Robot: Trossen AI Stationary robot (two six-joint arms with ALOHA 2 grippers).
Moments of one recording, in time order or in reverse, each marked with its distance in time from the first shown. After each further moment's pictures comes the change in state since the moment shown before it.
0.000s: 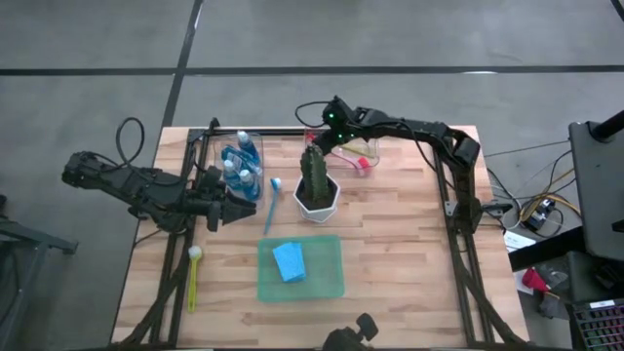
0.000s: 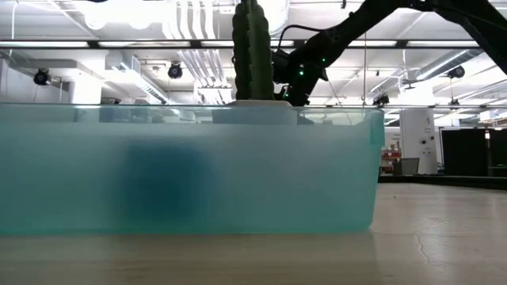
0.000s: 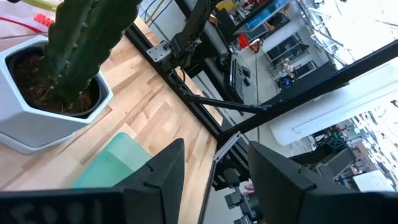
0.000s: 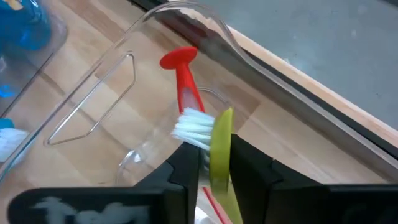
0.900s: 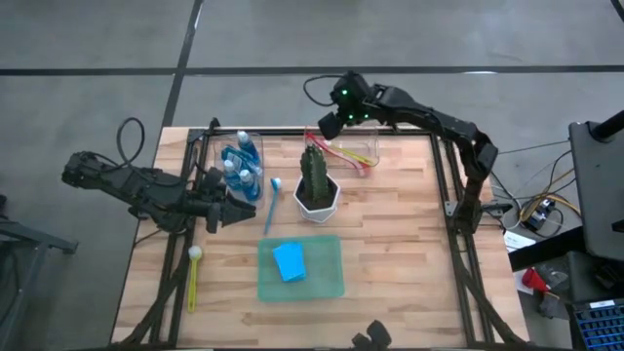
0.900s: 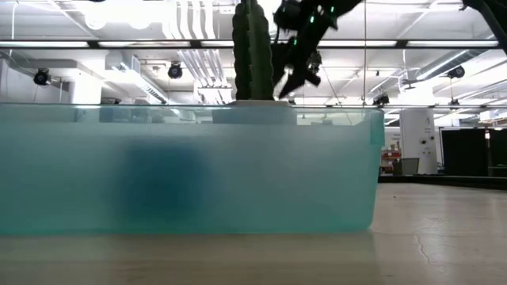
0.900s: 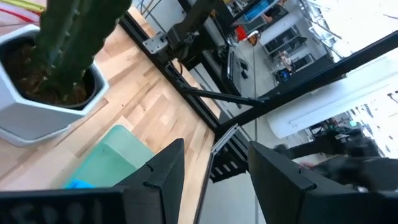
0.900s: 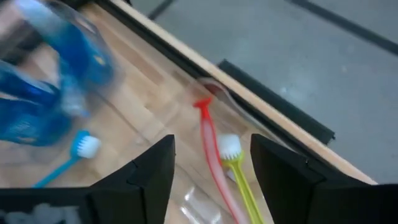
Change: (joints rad) left arm 0.000 0.001 0.000 -0.006 0.034 -0.005; right arm 0.018 -0.153 0.242 -0.293 0.001 -0.037
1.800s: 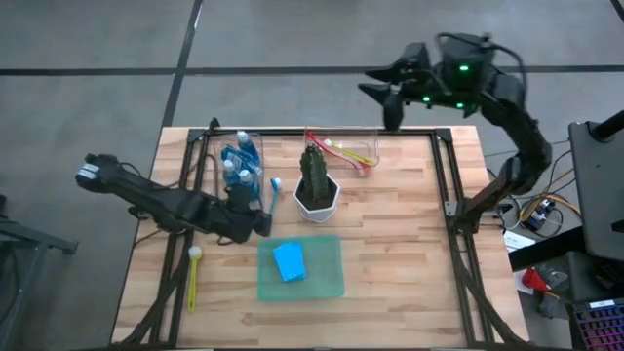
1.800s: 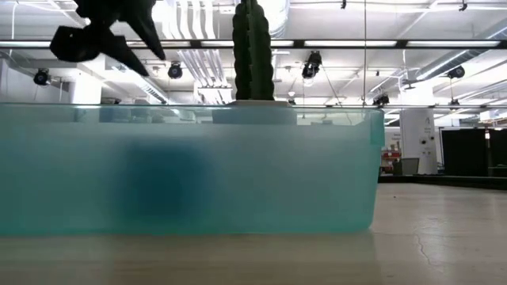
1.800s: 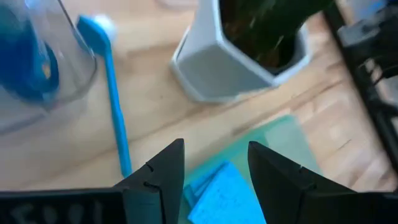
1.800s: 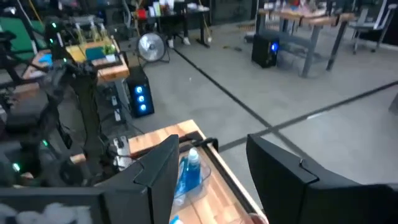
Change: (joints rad) left arm 0.010 0.374 0.000 -0.356 -0.242 -0.449; right arm 0.197 -0.310 0.460 -0.135 -0.005 -0.240
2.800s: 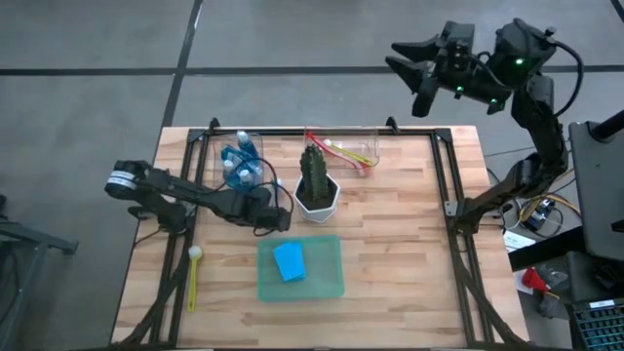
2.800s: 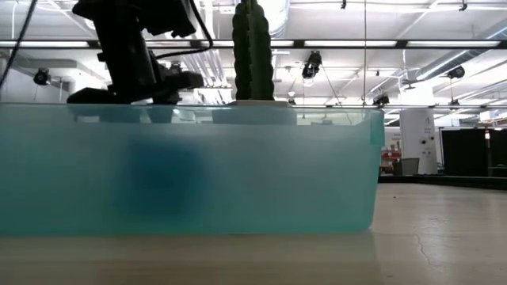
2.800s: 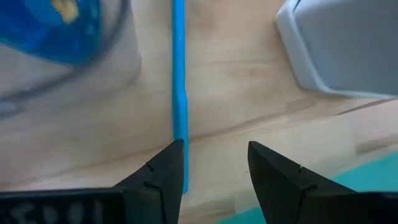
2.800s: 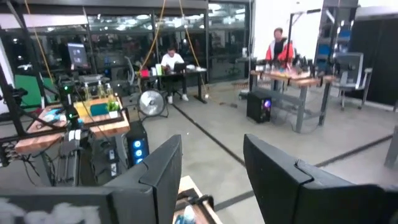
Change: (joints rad) left arm 0.215 0.332 -0.033 0.038 0.234 -0.011; right arm -0.007 -0.085 0.024 0.148 0.010 -0.038
